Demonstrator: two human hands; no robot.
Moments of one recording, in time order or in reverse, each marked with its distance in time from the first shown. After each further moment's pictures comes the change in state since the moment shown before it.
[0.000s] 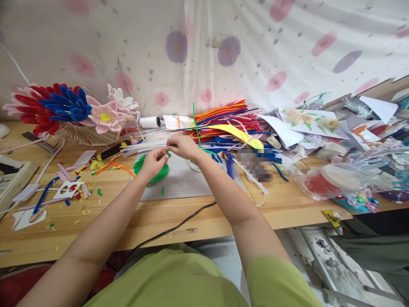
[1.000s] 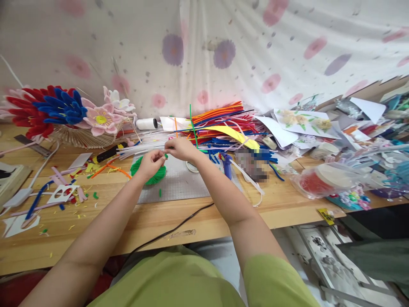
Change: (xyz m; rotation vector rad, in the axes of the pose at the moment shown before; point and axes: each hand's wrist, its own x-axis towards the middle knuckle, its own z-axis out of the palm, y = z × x) left_hand 0.004 -0.006 -0.002 -0.023 -0.053 -0.011; right_hand 0.001 0.000 -0.003 0.019 -0.063 -0.003
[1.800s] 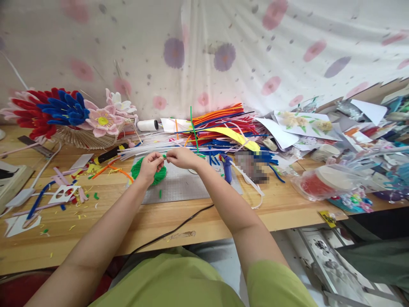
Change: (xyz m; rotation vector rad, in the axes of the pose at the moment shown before) left_hand -0.006 0.008 0.008 -0.275 0.132 -0.212; right_hand -0.018 -0.008 0.005 0.049 -0.119 0.036
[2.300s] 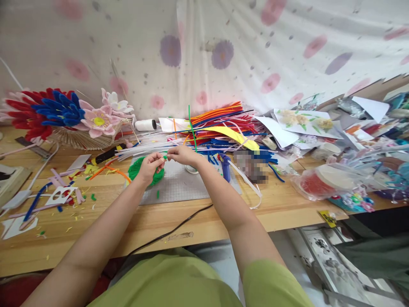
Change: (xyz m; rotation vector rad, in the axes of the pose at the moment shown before) left_hand 0.000 -0.002 0.004 -0.018 -0.124 -0.001; right_hand 0.009 0.027 0.003 0.151 -0.002 0.023
